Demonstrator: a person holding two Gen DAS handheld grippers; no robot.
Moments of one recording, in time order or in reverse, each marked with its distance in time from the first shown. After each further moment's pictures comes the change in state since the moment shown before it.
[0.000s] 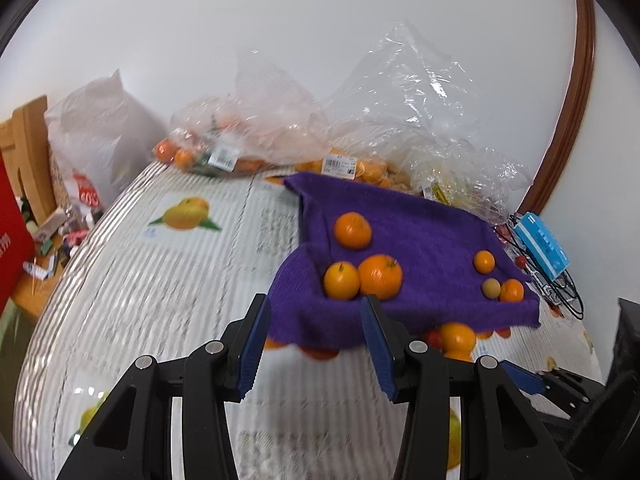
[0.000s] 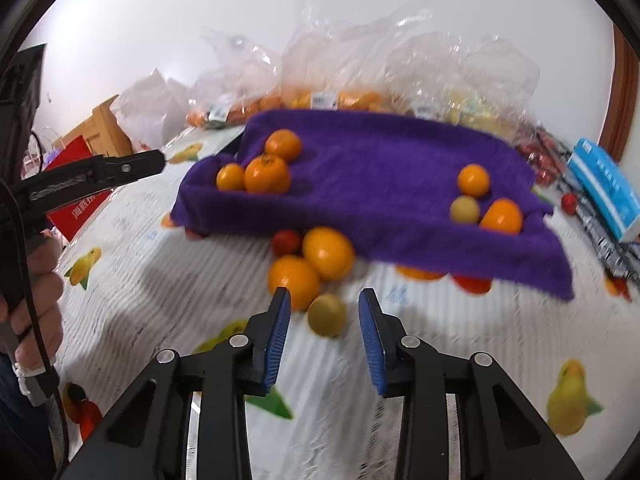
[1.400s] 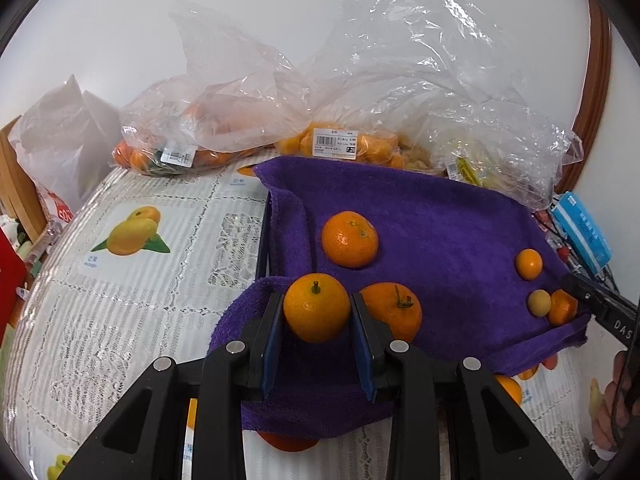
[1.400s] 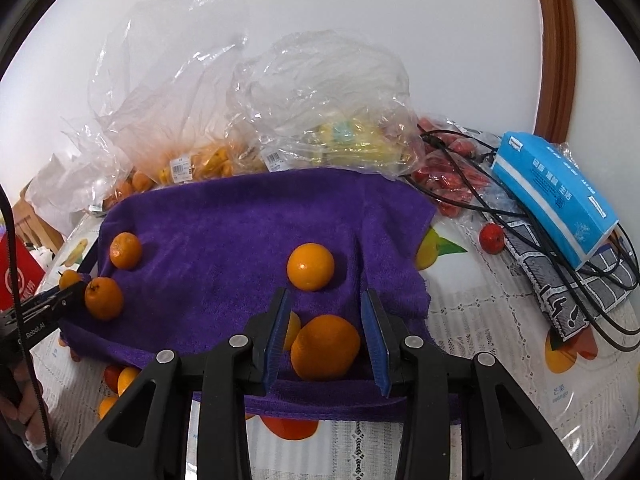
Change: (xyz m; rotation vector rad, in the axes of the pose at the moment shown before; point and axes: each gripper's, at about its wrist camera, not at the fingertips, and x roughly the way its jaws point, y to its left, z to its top) left arm 0.091 -0.034 0.026 0.069 0.070 0.074; right arm 0.031 -0.131 0.066 0.197 -0.094 -0.166
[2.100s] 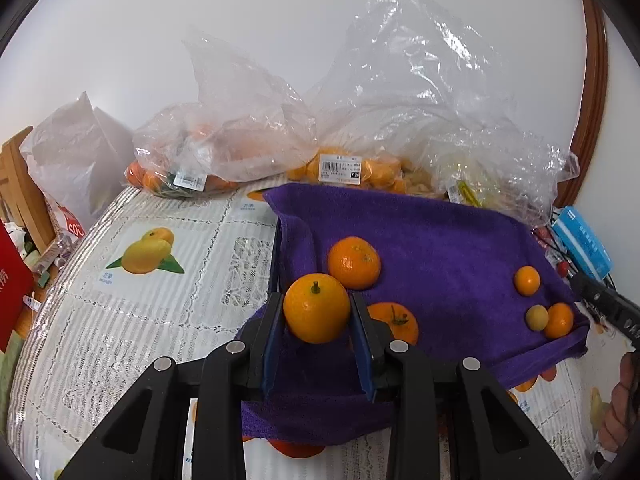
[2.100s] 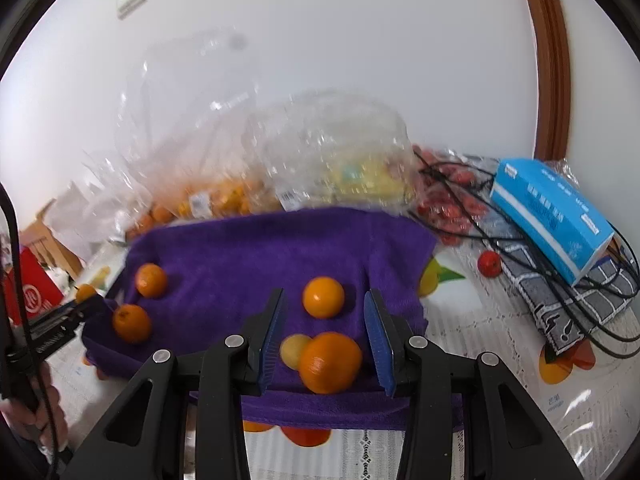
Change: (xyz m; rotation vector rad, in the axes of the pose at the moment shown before) left arm -0.014 -0.002 0.001 0.005 -0.078 0.032; right arm -0.021 -0.002 0.008 0.020 -0.084 0.043
